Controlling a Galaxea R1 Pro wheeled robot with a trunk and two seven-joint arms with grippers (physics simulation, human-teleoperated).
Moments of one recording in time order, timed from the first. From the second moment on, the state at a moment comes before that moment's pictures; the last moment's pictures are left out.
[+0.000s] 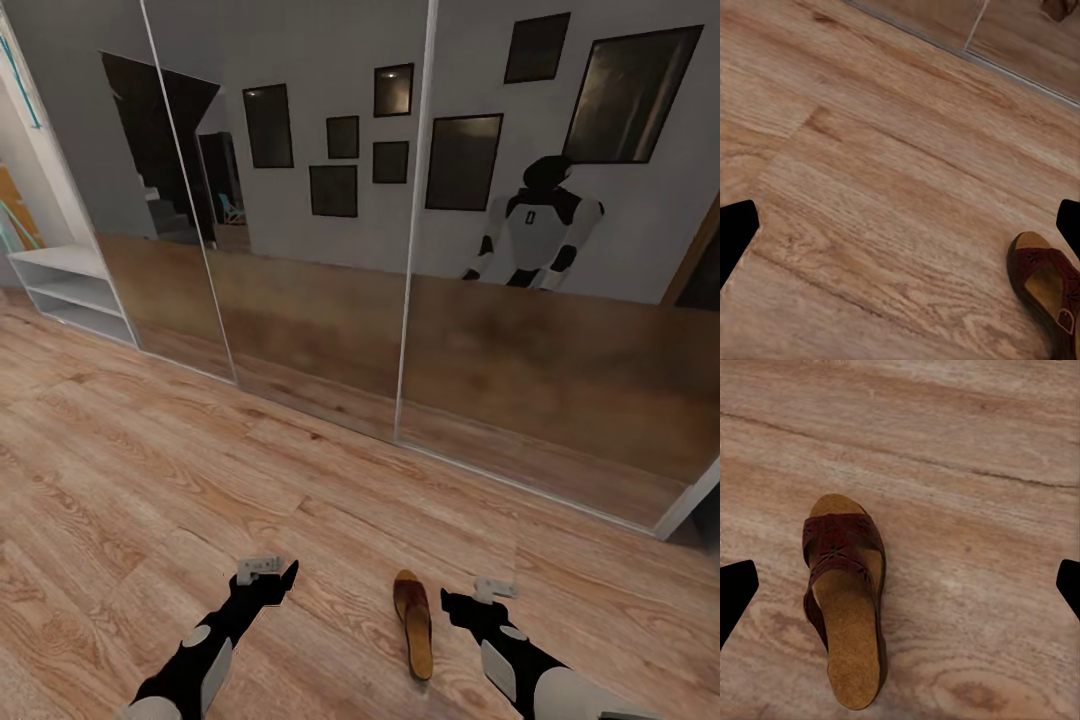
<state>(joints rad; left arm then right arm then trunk) -0.53 -0.09 0.41 -0.41 -0.22 -0.26 -0.36 -0.65 0.03 -0.11 -0.09 -0.08 -0.19 -0.01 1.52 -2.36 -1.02</state>
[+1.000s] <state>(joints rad) -0.54 -0.05 0.37 -0.82 -0.22 -0.05 -0.36 -0.66 0.04 -0.11 -0.30 -0.08 -0.01 -0.07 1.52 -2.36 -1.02</state>
